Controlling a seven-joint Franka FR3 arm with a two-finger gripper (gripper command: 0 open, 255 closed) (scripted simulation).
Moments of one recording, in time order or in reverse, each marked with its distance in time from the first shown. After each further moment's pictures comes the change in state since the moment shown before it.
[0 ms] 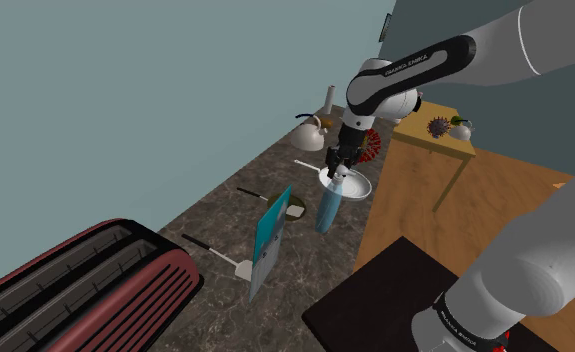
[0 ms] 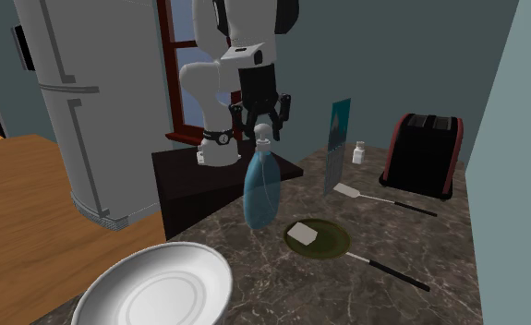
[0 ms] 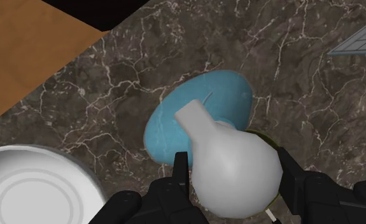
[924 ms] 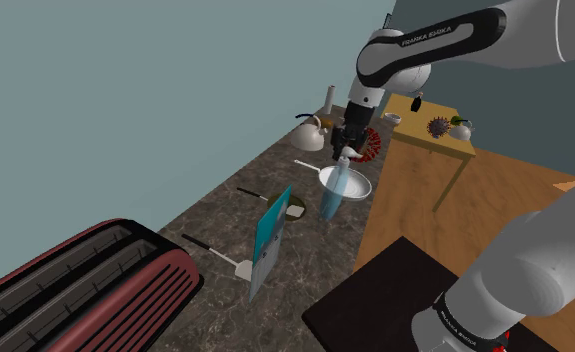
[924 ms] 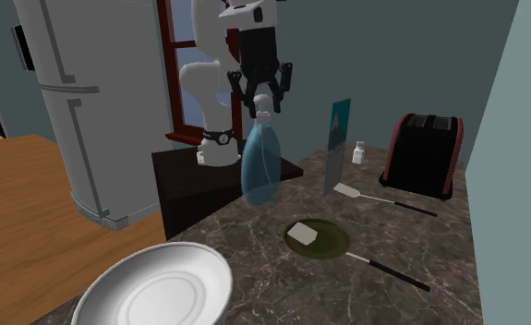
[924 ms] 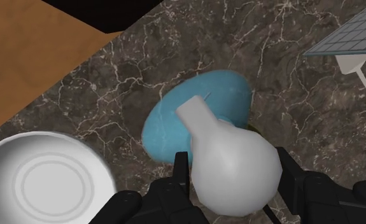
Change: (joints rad) arm -0.004 -0.078 0.003 0.099 -0.025 -0.174 0.035
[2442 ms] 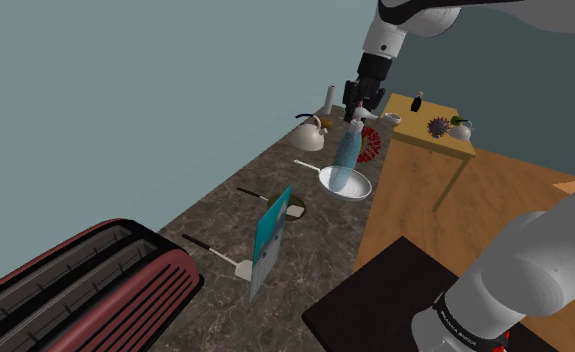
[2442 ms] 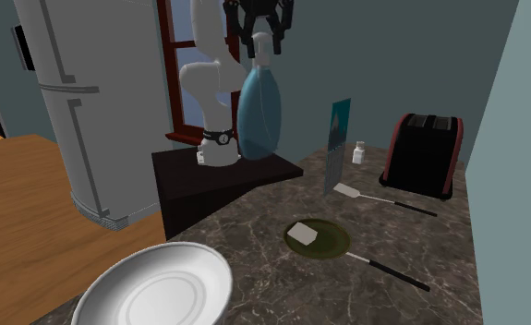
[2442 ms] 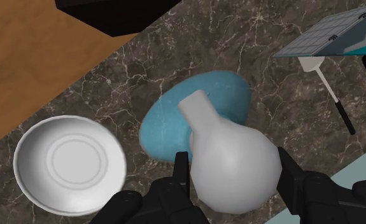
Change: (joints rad) arm -0.002 -0.053 0.002 0.263 -0.017 -0.313 0.042
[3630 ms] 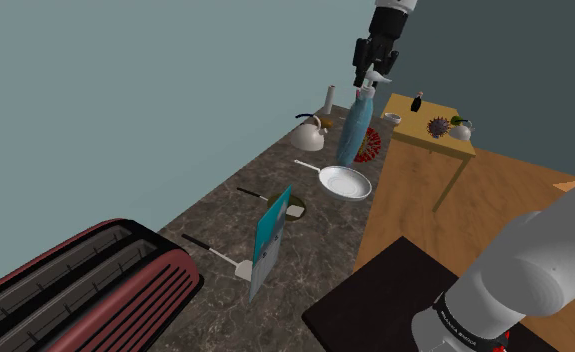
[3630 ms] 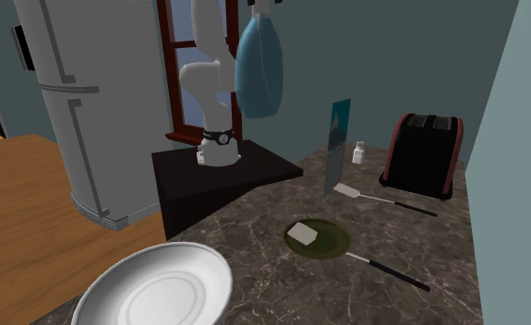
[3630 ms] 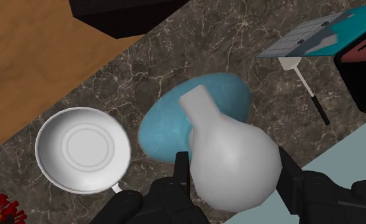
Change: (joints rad) arm 0.003 0.045 -0.003 0.290 0.005 -0.243 0.026
